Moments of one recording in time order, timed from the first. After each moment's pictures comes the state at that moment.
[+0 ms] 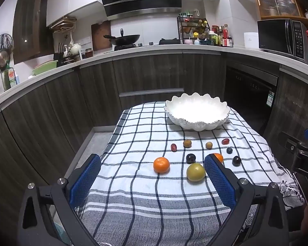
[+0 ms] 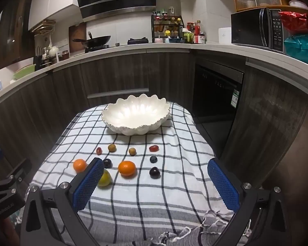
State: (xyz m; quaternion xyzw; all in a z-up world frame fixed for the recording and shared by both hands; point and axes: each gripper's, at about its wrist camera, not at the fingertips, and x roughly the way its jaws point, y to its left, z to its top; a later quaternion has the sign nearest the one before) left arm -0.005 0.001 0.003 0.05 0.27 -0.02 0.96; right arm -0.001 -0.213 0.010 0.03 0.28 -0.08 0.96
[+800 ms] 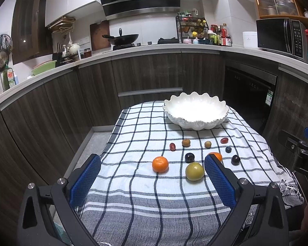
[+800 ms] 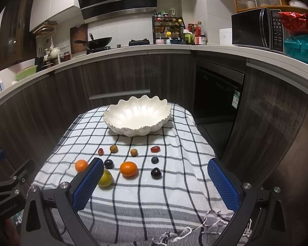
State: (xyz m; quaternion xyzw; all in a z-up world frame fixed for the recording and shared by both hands) left arm -0.006 0.000 0.003 0.05 0.27 -0.03 0.96; right arm -0.005 -0.211 0.019 0.03 0.27 -0.08 0.96
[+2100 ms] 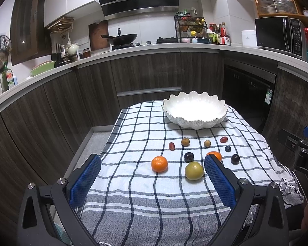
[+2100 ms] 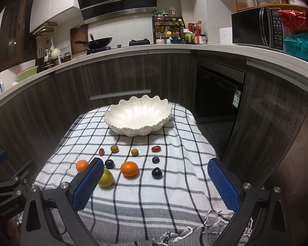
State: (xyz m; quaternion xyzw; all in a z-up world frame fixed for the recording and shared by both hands) left arm -0.004 -0.003 -0.001 0.06 0.27 -0.03 0.96; right arm -0.005 -0.212 0.016 0.03 0.27 -0.07 0.96
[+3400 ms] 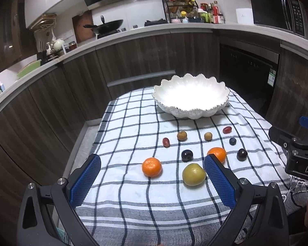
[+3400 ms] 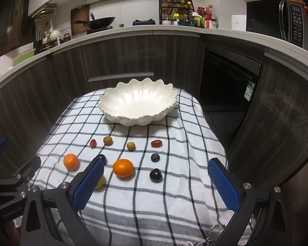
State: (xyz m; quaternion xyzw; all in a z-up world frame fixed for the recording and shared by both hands) left arm 0.066 -0.036 -0.027 0.10 0.33 -0.05 0.94; right arm 0.065 -0.222 -0.020 0.01 0.34 -0.06 0.94
